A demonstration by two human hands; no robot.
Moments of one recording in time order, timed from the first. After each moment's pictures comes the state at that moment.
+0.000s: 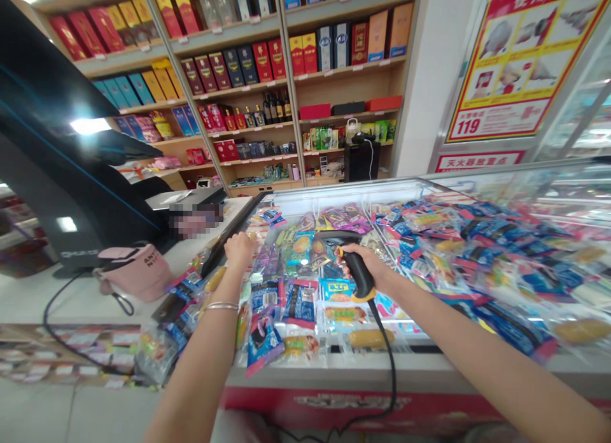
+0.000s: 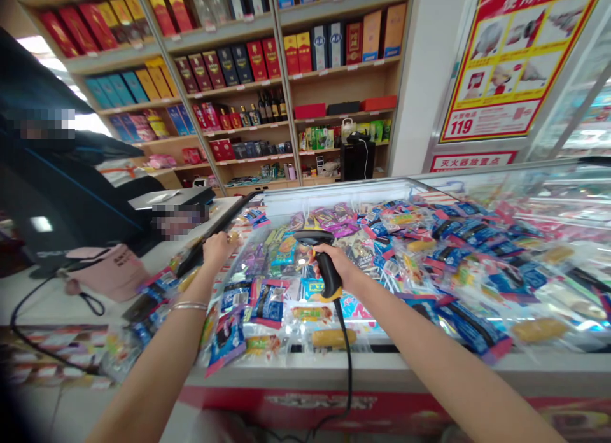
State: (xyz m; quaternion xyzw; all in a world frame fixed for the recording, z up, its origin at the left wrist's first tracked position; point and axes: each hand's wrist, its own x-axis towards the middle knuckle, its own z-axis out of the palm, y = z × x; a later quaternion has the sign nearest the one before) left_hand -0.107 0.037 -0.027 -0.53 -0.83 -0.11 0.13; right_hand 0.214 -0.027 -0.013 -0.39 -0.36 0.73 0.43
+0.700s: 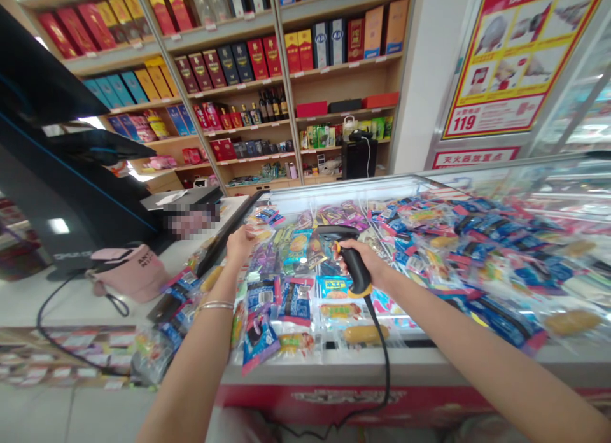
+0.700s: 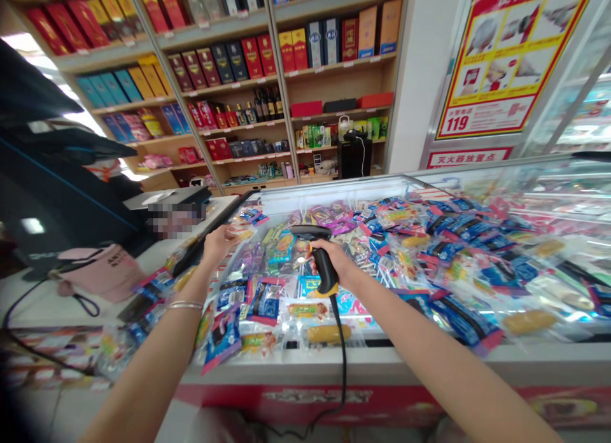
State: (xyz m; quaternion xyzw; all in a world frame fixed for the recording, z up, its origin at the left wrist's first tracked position) left_hand -0.108 0.040 -0.026 -0.59 -0.76 -0.27 0.02; right_hand 0.218 -0.025 -0.014 -0.36 -0.35 0.74 0.44
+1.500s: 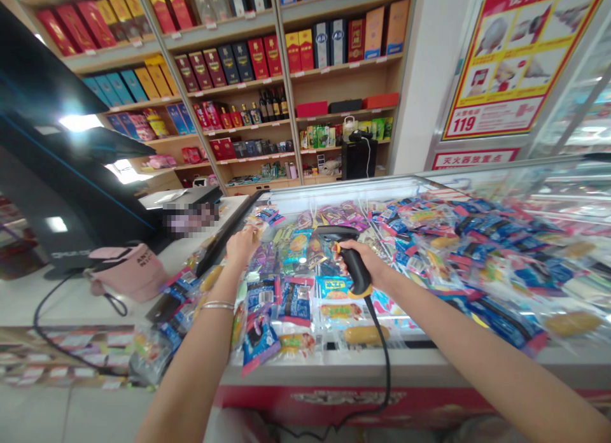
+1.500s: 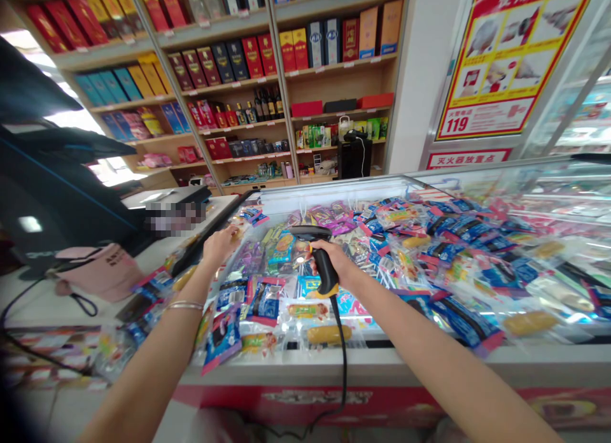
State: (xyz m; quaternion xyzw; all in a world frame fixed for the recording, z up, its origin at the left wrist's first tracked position) left_hand -0.101 0.043 -0.027 -0.63 -0.76 -0.14 0.10; right_hand 0.217 -0.026 -0.014 -0.36 -0.35 0.75 0.43
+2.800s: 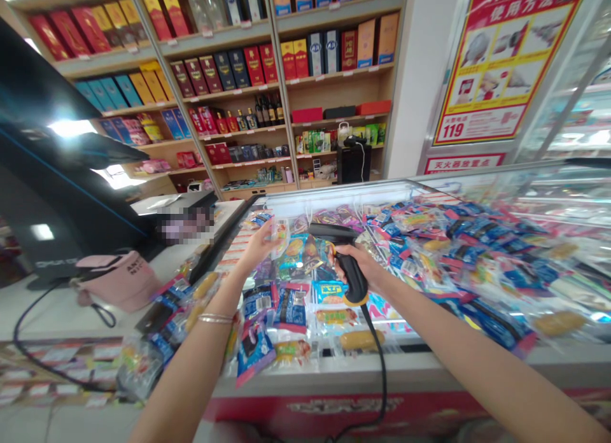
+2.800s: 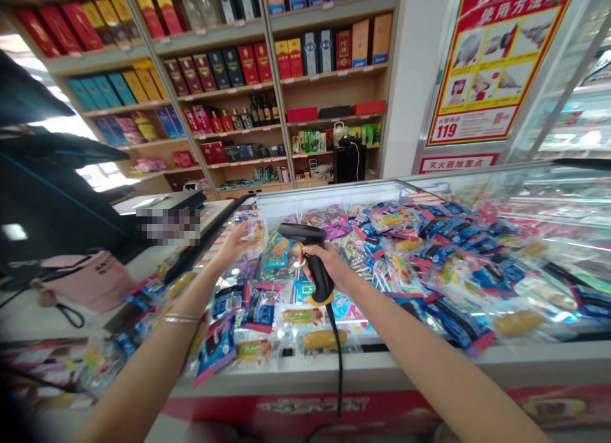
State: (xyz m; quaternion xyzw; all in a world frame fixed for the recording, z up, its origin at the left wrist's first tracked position) left_hand -0.055 0.042 -0.027 -0.68 -0.49 -0.48 -0.25; right_hand 0.220 -0.025 -0.023 -0.26 -0.51 0.68 0.46
